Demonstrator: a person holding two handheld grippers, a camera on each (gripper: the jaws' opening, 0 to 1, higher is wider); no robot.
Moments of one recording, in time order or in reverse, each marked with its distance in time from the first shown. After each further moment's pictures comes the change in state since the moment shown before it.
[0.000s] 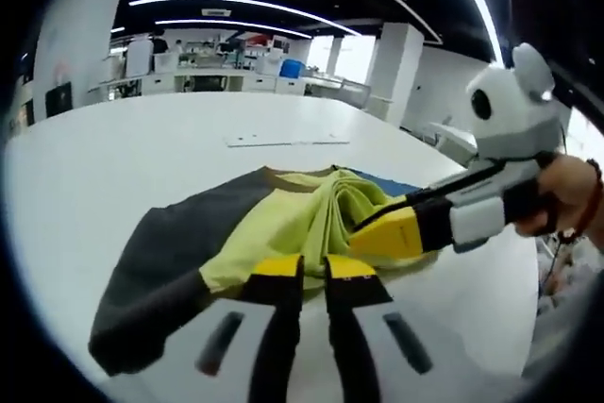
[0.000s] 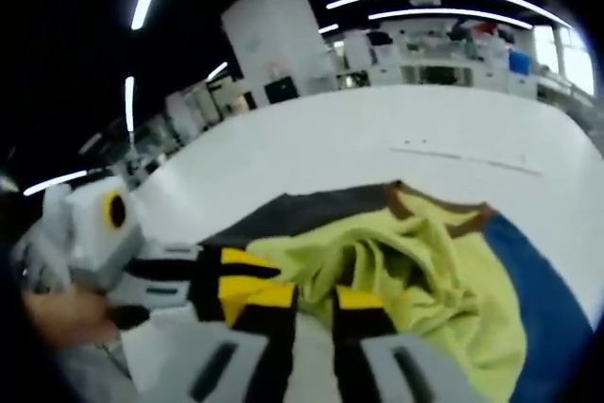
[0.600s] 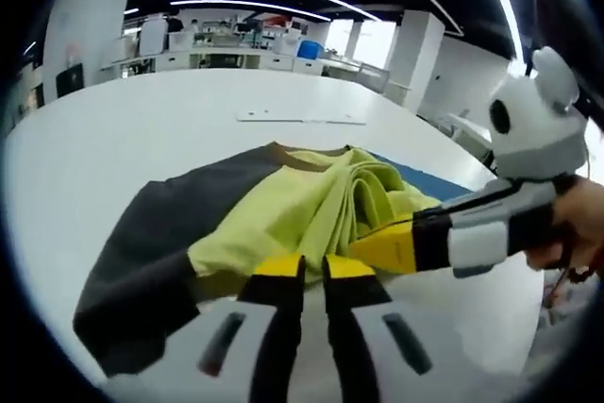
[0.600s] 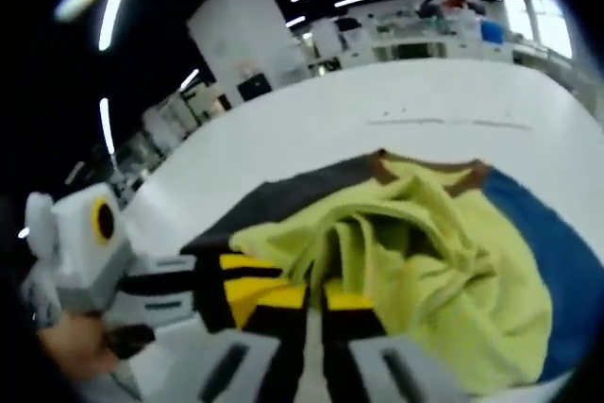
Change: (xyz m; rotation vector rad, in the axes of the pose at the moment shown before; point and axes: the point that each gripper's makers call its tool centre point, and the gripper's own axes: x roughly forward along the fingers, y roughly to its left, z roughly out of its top) left arm 0.016 0.008 -0.021 -0.069 0.104 0.077; right arm 0.013 -0.003 -0.021 0.150 0.031 -0.039
